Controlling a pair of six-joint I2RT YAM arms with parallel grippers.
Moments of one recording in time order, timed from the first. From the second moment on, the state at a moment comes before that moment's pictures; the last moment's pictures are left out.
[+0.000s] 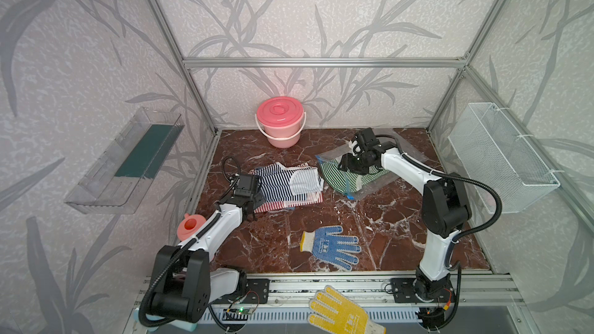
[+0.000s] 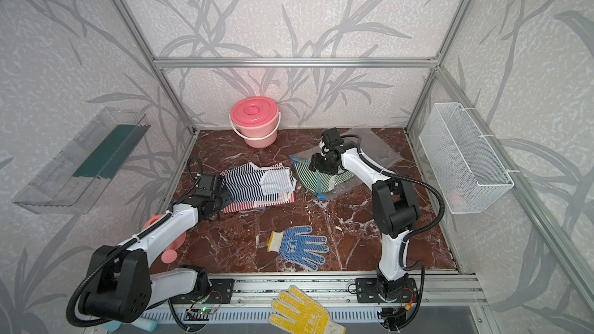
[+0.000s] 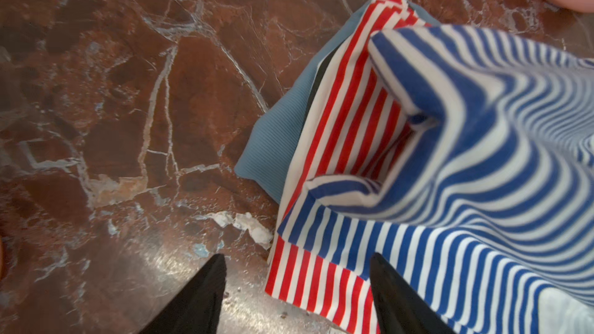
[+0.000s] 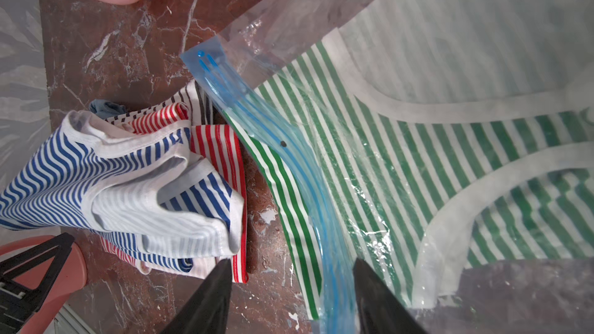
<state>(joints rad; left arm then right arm) -0.13 1.27 0.66 -0.42 -0.23 -0.76 0.39 1.92 1.52 -0.65 -0.29 0.49</state>
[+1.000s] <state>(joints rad) -0.07 1.46 0.74 -0.36 -0.13 -0.77 0.39 1.90 1.52 -0.66 -0.26 0.49</state>
